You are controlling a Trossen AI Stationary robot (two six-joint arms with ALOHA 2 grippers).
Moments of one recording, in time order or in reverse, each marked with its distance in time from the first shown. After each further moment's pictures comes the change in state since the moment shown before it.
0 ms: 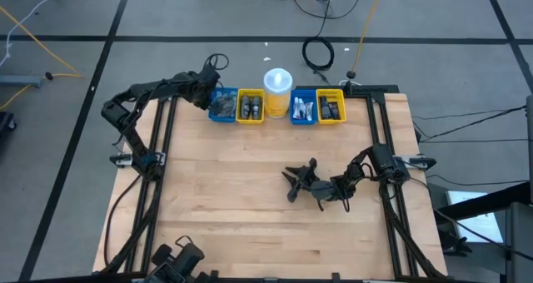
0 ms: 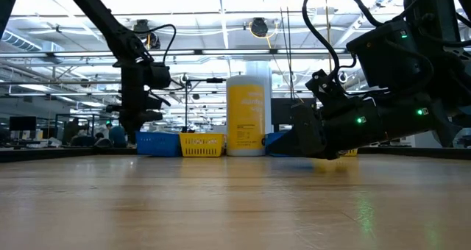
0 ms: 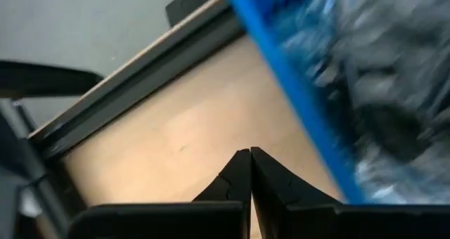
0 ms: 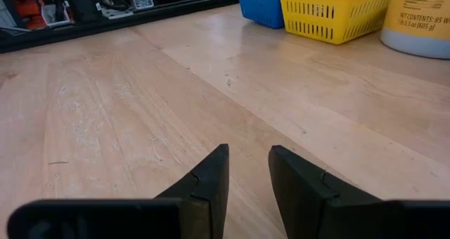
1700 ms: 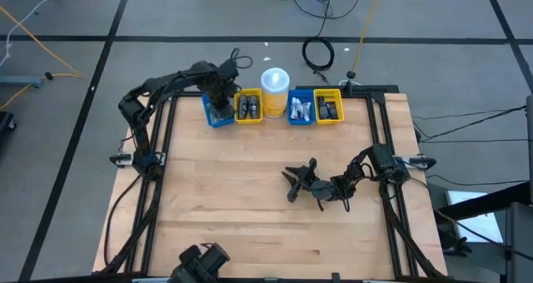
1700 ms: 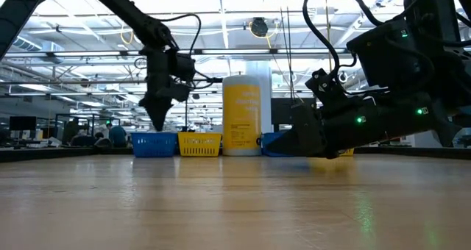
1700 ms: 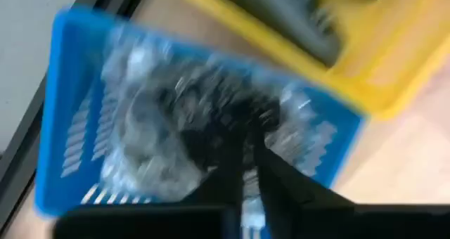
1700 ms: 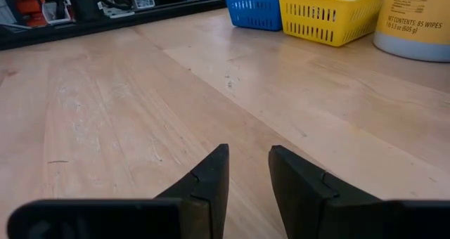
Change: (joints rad) left arm -0.131 0.153 0.369 -0.393 0.255 0.222; right arm 0.000 0.001 0.000 0.009 0.000 -0.025
